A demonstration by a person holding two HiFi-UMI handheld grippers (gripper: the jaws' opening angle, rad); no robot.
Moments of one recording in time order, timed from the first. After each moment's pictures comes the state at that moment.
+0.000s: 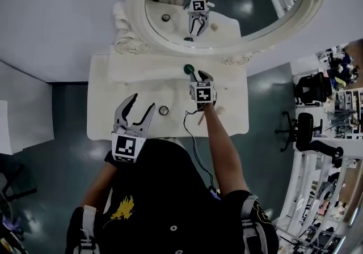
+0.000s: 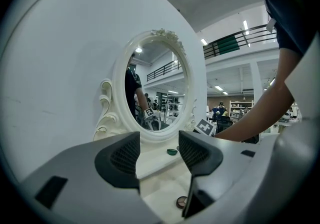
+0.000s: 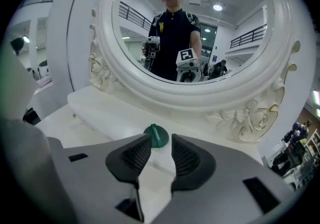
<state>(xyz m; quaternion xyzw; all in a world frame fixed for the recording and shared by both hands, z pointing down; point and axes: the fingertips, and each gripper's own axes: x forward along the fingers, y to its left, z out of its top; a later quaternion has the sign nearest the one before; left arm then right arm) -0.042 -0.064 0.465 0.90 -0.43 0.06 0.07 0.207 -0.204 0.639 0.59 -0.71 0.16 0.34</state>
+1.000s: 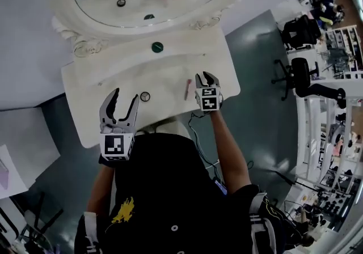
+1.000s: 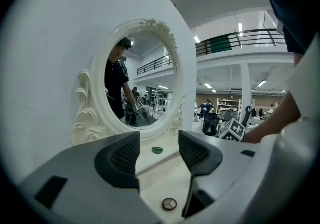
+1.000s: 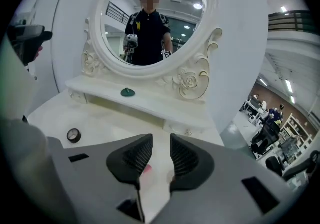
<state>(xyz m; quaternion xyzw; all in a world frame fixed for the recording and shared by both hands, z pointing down) 0.013 -0.070 0.466 0.92 -0.37 0.08 0.09 0.328 -0.049 0.631 0.68 -0.63 0.19 0.34</state>
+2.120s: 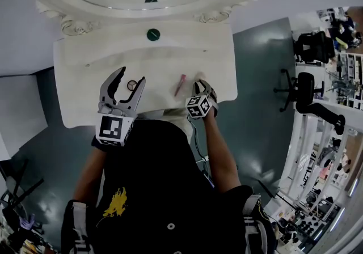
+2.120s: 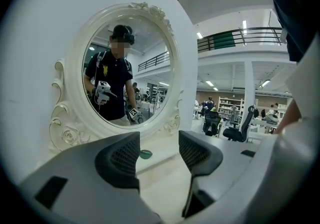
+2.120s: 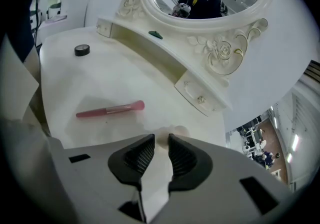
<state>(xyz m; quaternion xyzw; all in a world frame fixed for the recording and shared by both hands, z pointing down) 0.113 -0.079 0.482 0.92 -0.37 0.10 0.11 0.389 0.009 0.759 0.55 -0.62 0.10 0.54</state>
